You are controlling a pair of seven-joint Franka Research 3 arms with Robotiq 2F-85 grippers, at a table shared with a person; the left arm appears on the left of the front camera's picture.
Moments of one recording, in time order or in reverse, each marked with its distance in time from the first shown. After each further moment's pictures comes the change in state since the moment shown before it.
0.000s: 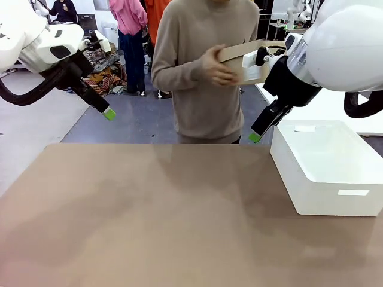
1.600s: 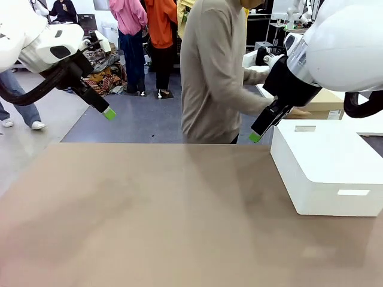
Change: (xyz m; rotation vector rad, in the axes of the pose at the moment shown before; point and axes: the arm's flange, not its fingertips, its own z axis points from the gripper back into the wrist) left arm 0.000 0.000 0.000 0.000 0.000 0.000; right arm 0.000 0.000 0.000 0.000 0.000 0.000
